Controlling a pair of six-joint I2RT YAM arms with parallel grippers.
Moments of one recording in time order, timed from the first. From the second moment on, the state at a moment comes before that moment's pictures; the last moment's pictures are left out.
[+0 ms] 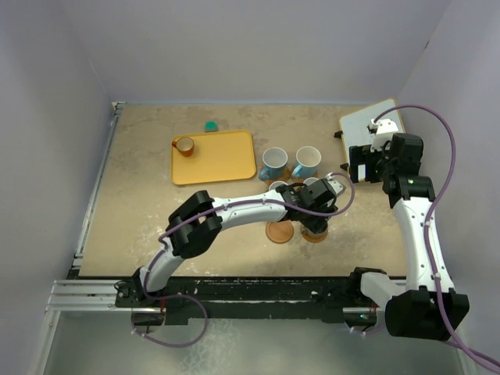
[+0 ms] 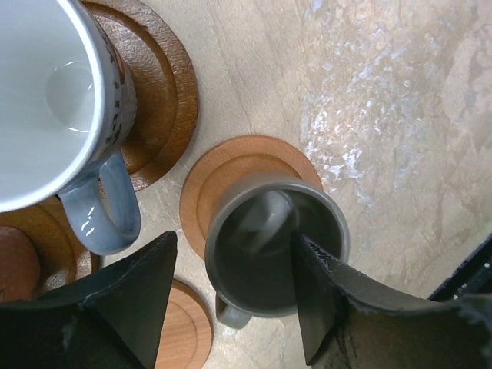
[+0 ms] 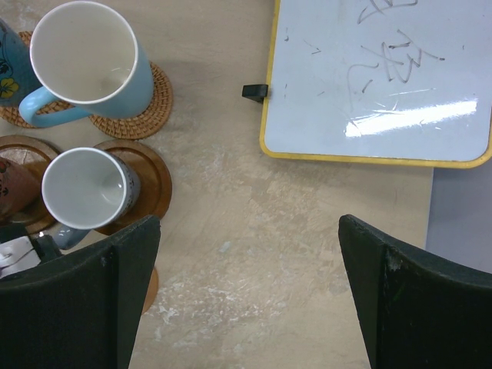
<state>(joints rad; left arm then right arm) -1.15 2.20 1.78 -0.49 -0.10 -0.32 -0.11 1.06 1.07 -0.65 -0.10 -0.21</state>
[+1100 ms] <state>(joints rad) -0.94 1.72 1.67 -0.48 -0.06 0.06 -0.11 1.05 1.07 -0.65 -0.10 -0.21</state>
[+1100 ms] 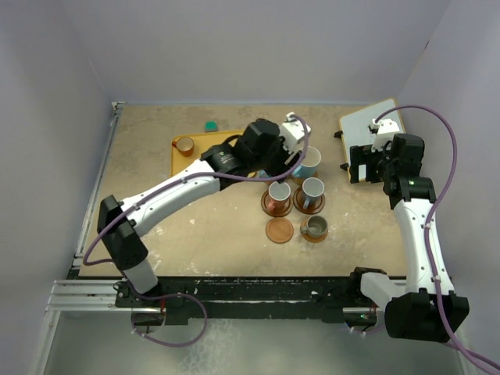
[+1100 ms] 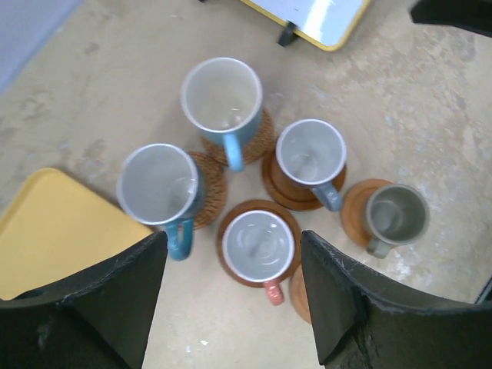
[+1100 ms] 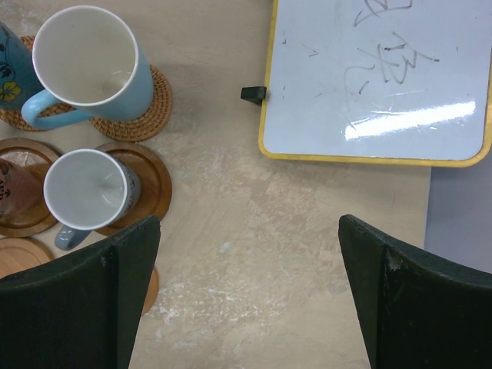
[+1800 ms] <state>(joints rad) -0.25 1.49 1.54 -0.42 0.15 0.14 -0.11 1.05 1.07 -0.65 -0.10 -0.21</state>
